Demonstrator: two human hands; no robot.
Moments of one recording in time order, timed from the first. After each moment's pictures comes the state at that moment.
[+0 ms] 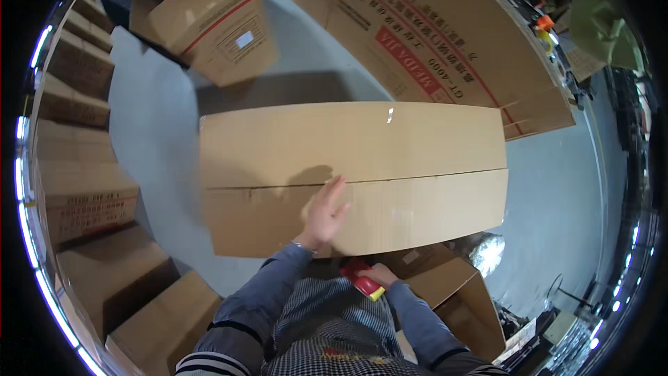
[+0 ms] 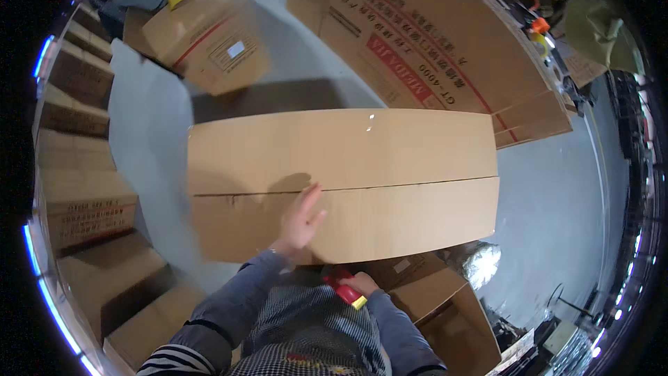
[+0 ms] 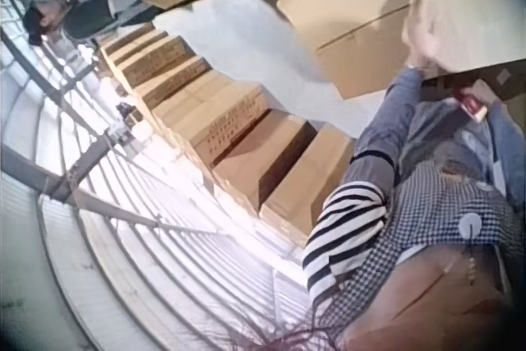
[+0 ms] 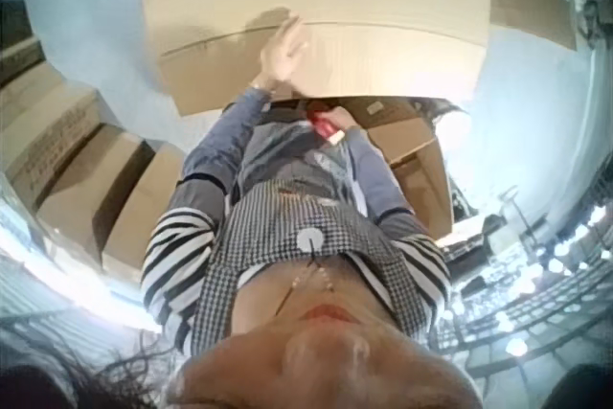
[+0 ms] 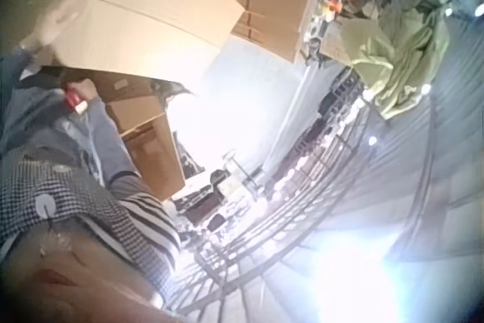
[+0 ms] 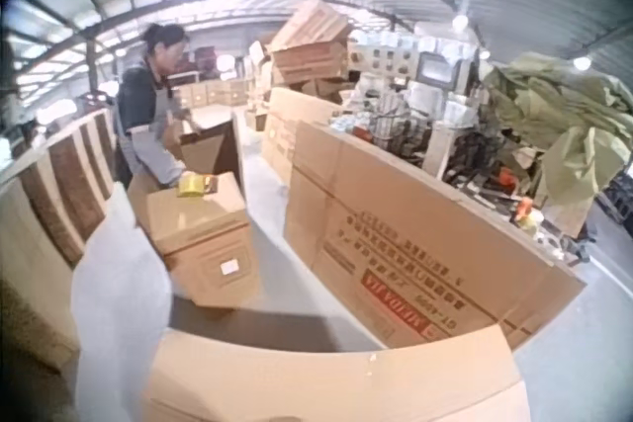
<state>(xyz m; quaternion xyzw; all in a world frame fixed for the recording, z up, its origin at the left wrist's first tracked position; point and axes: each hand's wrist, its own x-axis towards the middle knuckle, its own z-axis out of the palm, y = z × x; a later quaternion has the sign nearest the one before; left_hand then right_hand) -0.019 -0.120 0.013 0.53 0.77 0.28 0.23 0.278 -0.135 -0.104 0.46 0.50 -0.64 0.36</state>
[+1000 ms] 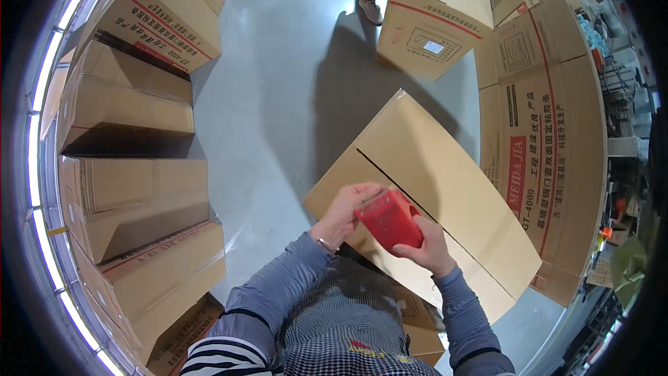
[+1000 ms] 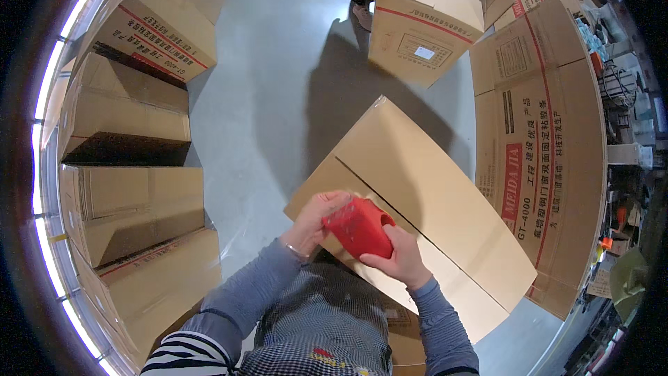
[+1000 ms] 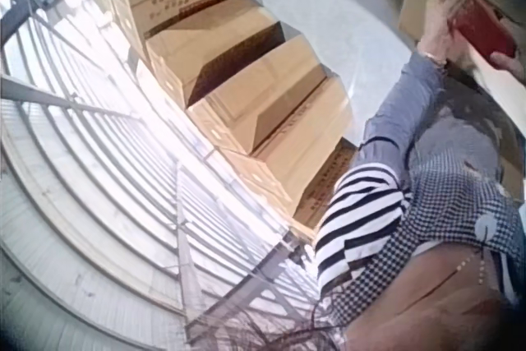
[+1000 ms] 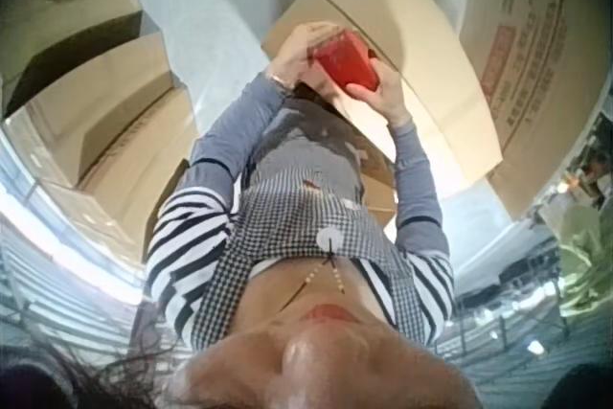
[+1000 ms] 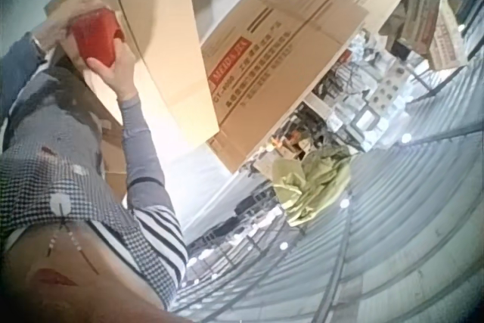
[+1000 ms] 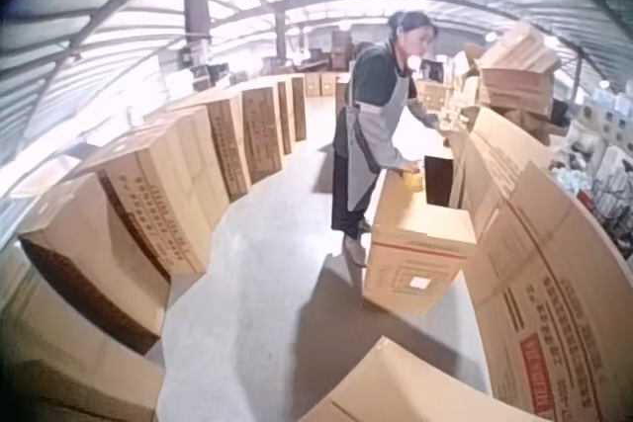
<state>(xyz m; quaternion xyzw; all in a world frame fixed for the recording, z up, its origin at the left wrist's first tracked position) -0.143 -0.267 0.081 -0.18 0.37 0.80 0.43 -0.051 -0.060 0.145 -0.01 0.85 -0.51 0.11</state>
